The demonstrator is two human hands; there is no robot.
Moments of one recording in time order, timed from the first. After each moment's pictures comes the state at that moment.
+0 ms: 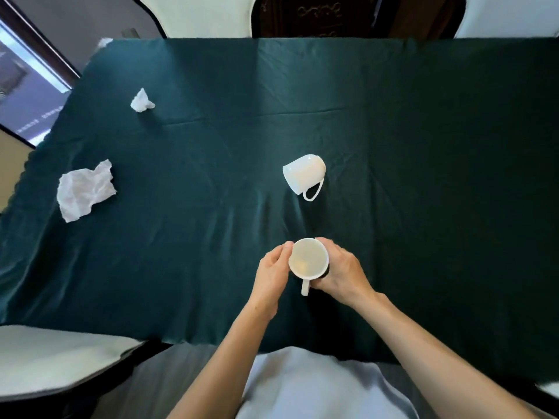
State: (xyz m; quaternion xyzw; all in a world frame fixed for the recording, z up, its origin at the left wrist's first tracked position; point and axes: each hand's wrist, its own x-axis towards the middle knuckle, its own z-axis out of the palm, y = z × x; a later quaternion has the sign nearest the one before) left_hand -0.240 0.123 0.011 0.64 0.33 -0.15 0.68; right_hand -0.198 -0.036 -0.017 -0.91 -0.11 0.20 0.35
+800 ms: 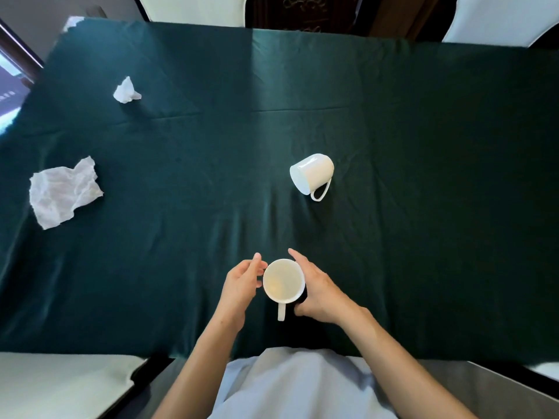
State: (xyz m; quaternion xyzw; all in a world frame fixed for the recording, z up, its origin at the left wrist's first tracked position) left_hand -0.261 0.224 -0.013 0.65 0.37 -0.20 0.64; right_hand -0.226 0.031 -0.032 -0.86 -0.08 0.38 0.33
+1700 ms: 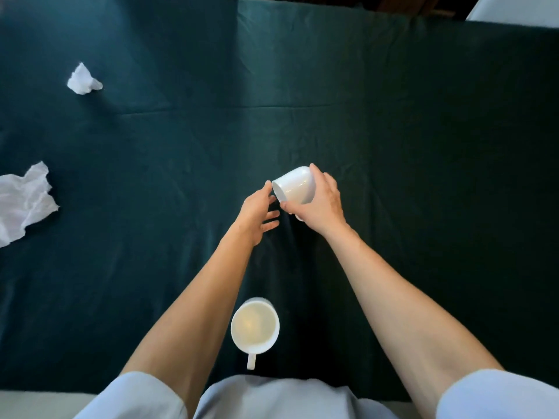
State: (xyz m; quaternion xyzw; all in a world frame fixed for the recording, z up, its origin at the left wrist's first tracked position) left_hand -0.027 0.187 -0.029 0.55 0.39 -0.25 0.70; right_hand 0.001 0.036 -0.034 -0.90 0.07 0.21 0.37
